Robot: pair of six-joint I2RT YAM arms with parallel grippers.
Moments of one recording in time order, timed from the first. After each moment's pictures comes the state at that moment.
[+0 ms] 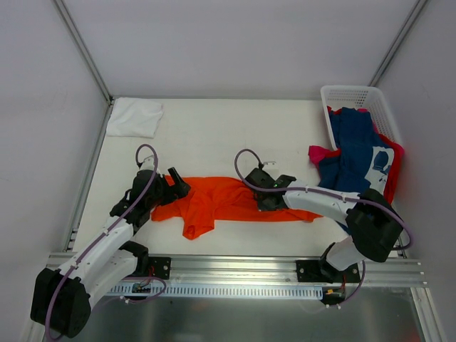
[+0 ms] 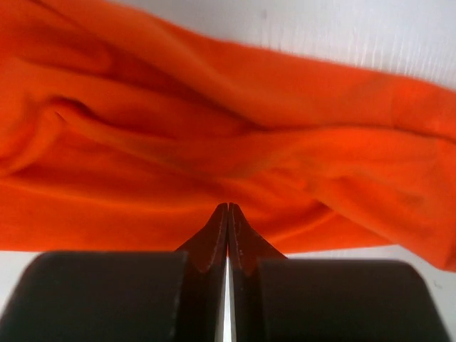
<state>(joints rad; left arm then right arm) -0.34 0.82 0.39 -0.21 -0.01 -0.68 0.88 1.52 0.92 -0.65 0.39 0.76</state>
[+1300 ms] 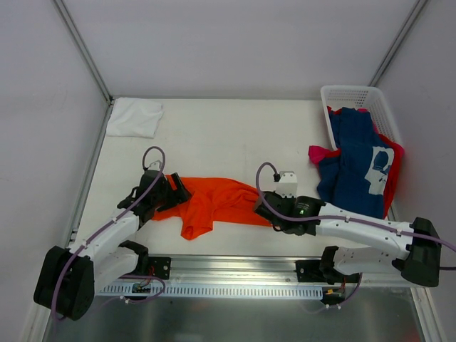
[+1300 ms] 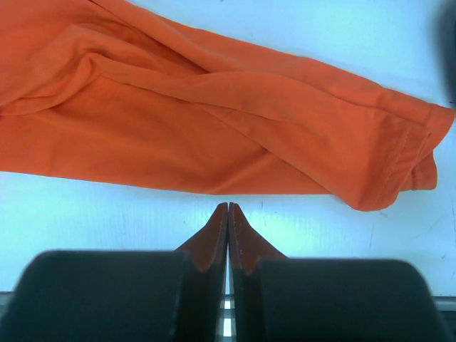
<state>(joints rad) -0.34 0.98 0.38 -0.18 0.02 -0.70 1.17 1.13 0.84 -0.93 0.66 1.01</state>
